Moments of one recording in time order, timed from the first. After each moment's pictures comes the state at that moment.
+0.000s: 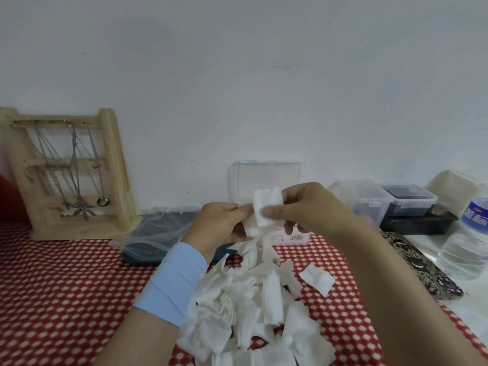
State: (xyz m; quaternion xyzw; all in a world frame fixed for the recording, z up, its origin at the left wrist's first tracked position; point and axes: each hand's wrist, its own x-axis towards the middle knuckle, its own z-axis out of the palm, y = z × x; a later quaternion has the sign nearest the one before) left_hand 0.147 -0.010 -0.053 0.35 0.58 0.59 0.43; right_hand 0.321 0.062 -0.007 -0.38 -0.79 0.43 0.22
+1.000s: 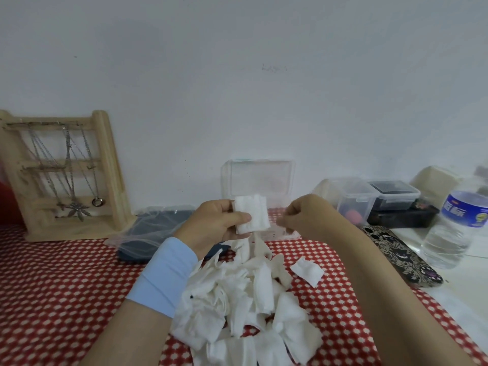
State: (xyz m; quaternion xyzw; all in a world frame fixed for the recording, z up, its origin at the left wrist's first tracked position) left_hand 0.143 -0.010 -0.057 0.40 0.56 0.56 0.47; right_hand 0.334 0.082 -0.037 -0.50 -0.81 0.27 0.16
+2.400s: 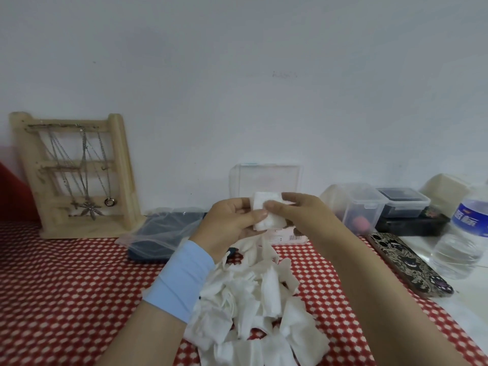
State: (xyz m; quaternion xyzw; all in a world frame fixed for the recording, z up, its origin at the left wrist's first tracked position) left_hand 0.155 -0.012 -0.055 0.41 0.50 0.60 0.47; right_hand 0.316 0.070 -0.039 -0.42 -0.70 0.50 0.30
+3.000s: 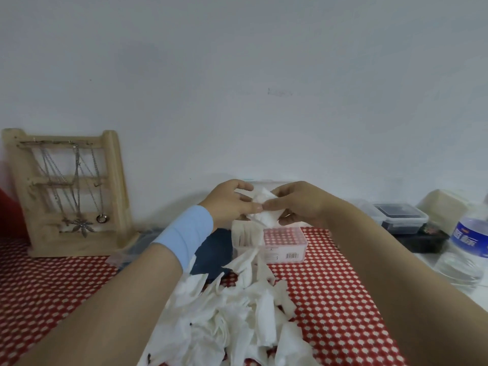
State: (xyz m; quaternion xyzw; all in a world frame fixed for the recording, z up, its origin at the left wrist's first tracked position) left_hand 0.125 0.050 -0.010 0.50 0.63 0.48 0.36; right_hand 0.301 0.131 0.009 -0.38 -0.75 0.50 0.19
